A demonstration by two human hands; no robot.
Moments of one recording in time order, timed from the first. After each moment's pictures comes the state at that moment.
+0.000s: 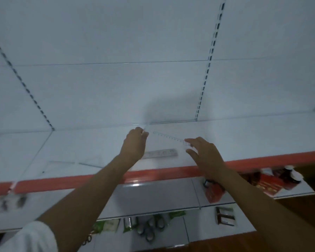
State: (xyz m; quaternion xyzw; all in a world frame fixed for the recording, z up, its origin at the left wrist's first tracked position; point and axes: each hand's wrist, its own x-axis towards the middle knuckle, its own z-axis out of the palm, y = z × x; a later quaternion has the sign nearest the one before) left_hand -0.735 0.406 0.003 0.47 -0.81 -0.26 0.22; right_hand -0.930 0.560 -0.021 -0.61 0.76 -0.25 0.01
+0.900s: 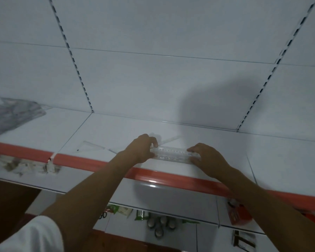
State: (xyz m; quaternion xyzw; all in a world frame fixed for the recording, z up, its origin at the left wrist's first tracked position) left_hand -0.665 0.357 -0.027 0.47 -0.86 -0.21 0.06; right_hand -0.911 0.458 -0.047 -0.73 0.66 -0.15 0.09
